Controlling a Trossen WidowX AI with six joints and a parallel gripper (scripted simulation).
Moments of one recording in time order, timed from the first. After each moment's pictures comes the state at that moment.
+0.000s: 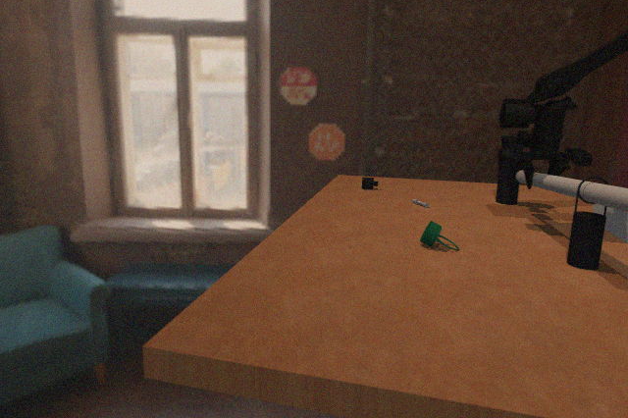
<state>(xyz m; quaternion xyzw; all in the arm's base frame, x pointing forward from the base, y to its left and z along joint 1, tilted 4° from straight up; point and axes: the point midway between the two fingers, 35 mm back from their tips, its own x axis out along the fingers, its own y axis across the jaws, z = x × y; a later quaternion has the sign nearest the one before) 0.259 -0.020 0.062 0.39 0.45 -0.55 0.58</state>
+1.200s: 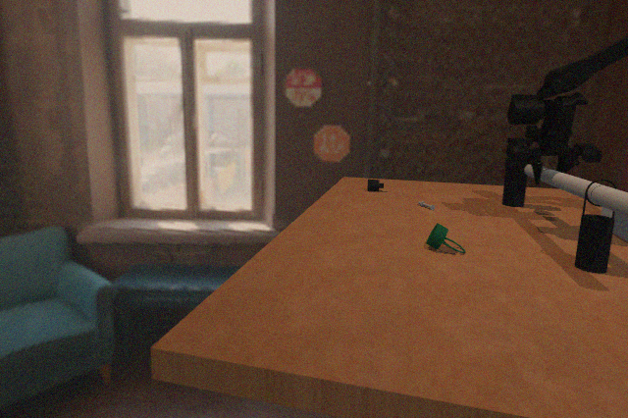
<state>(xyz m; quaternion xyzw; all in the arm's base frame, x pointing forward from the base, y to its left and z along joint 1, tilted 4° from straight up) 0.257 -0.023 0.079 0.38 0.43 -0.56 0.59</state>
